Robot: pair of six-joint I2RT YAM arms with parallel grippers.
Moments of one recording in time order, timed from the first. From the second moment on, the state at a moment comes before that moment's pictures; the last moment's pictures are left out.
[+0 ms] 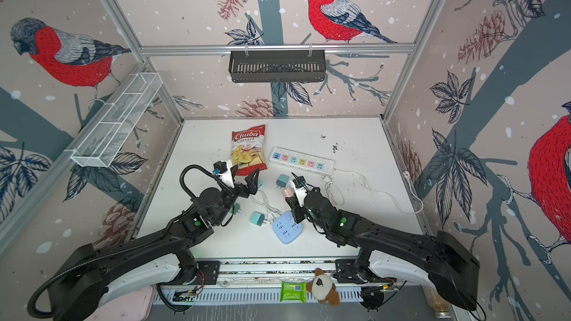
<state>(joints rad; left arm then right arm) -0.85 0.97 0.36 0.60 -0.35 -0.30 1.02 0.95 0.39 0.14 0.16 0.29</state>
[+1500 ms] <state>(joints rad) -0.89 1.19 0.49 0.79 0.71 -0.13 0.92 0.45 0.18 0.36 -0.34 0.01</state>
